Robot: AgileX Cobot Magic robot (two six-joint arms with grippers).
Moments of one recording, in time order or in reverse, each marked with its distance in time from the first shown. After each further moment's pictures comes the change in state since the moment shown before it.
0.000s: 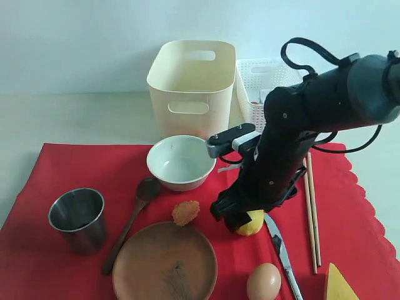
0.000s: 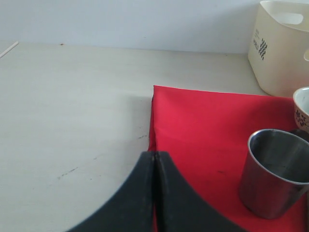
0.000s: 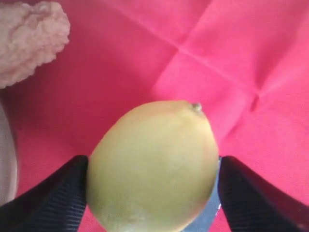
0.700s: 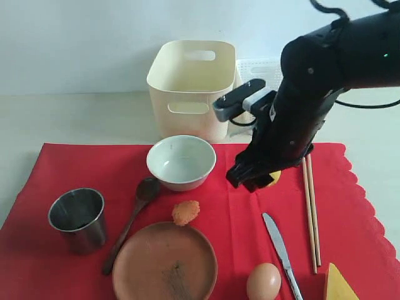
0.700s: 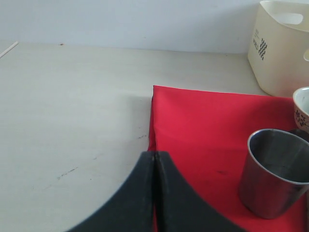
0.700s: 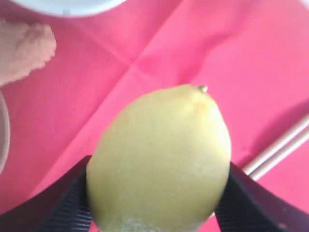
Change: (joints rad) left arm 0.000 0.000 0.000 0.000 0.000 0.000; right arm 0.000 -0.162 -0.069 -0.186 0.133 0.027
